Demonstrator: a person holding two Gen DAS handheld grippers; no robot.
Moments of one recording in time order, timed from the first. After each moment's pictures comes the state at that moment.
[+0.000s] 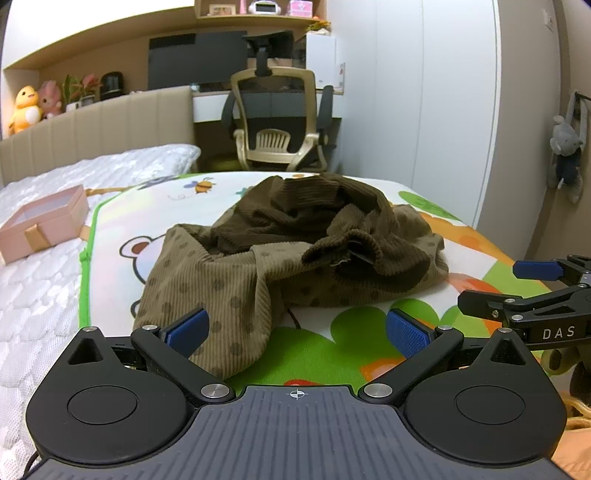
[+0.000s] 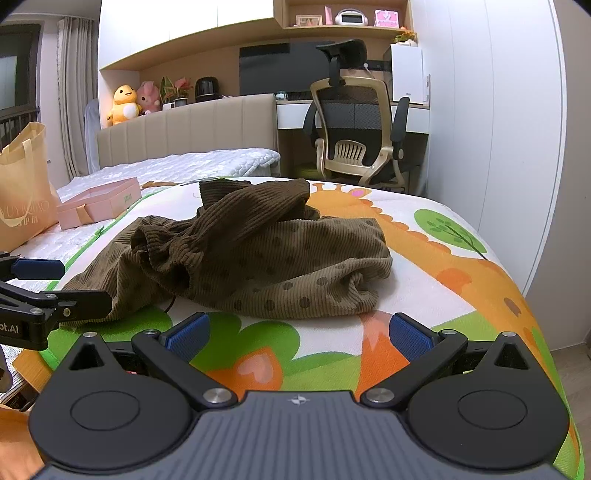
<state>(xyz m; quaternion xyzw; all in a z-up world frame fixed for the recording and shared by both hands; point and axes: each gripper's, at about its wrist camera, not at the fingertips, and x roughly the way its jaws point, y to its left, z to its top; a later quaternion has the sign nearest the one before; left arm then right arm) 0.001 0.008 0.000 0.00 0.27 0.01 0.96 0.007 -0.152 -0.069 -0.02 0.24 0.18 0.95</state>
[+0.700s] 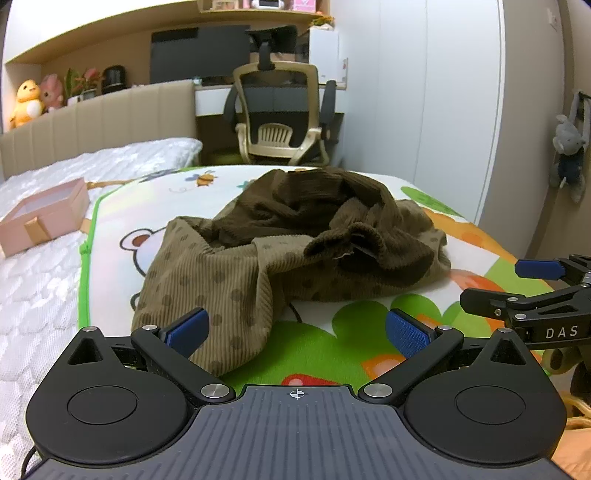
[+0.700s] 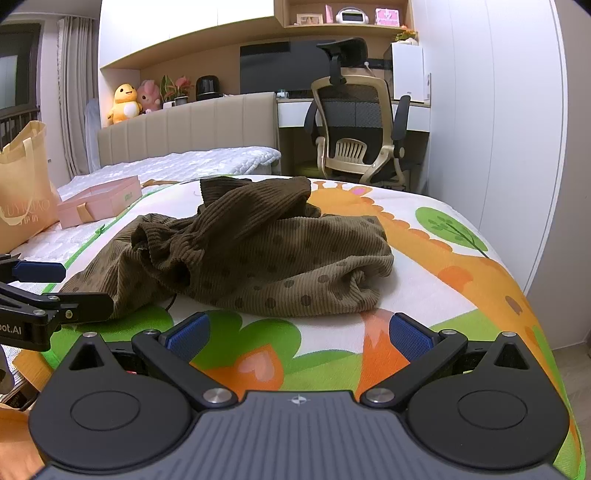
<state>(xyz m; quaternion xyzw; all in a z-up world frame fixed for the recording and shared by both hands) 0.002 0.010 -0.004 -0.01 0.27 0.01 0.96 0.007 -0.152 -0.073 -0.02 0.25 0.18 0.95</state>
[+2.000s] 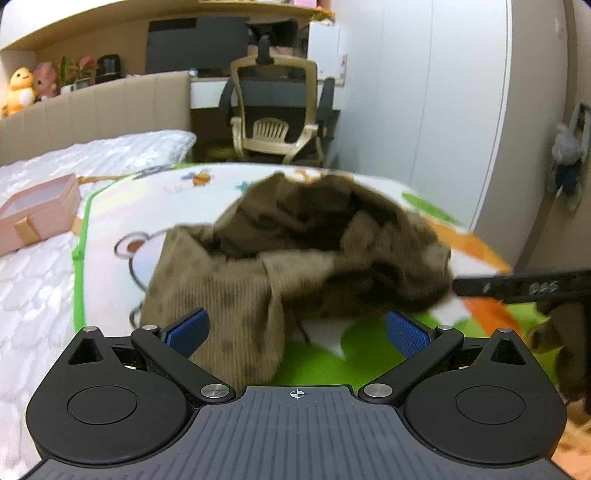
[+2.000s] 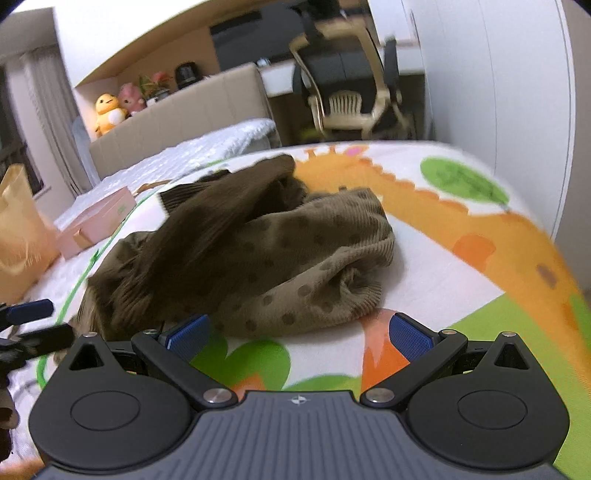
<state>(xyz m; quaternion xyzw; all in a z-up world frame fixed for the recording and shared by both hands) 0.033 0.042 0.019 -0.03 0.27 -0.01 0.96 0.096 -0.180 -0.079 0.08 0.34 0.20 0.91</state>
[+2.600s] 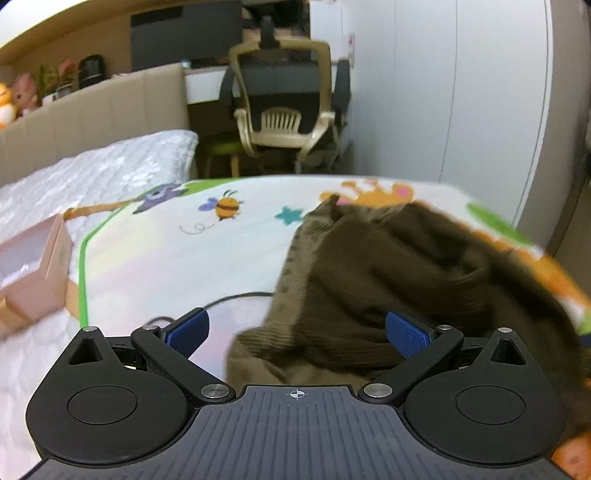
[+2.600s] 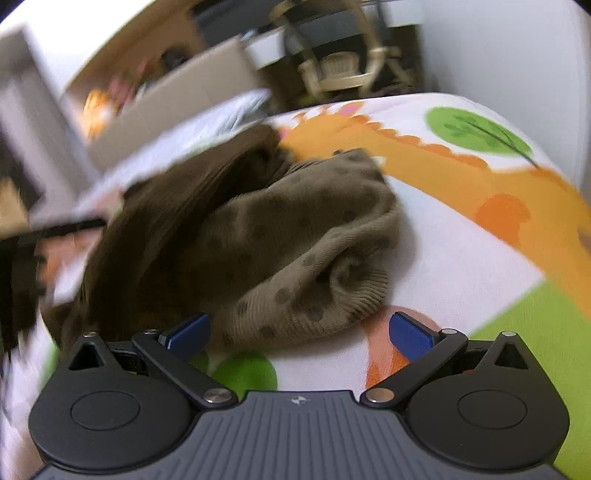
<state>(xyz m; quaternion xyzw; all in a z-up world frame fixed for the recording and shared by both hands) 0.191 0.127 0.013 0.03 0.33 -0.01 0.94 0.142 -0.174 -0.099 0.09 0.38 0.22 0.89</state>
